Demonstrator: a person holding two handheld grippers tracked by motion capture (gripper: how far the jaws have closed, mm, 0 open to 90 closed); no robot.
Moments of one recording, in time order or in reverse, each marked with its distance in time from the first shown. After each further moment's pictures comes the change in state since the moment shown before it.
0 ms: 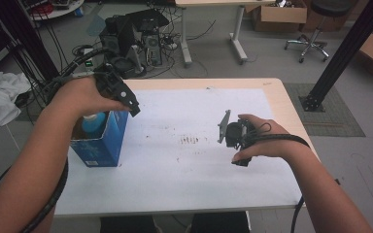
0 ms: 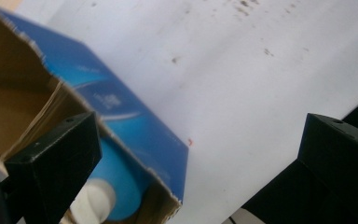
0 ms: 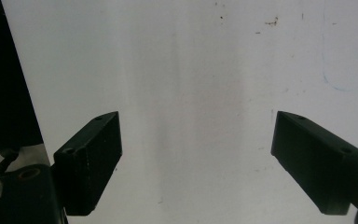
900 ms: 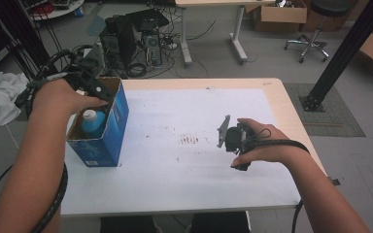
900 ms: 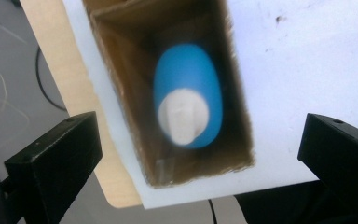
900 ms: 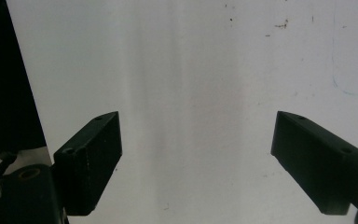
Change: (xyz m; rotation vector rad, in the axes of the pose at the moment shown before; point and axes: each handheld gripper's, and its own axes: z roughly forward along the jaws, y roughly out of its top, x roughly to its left) left arm 0.056 -0.040 0.004 0.144 0.155 -0.510; right arm 0.010 0.000 0.007 -0.013 -0.001 -0.005
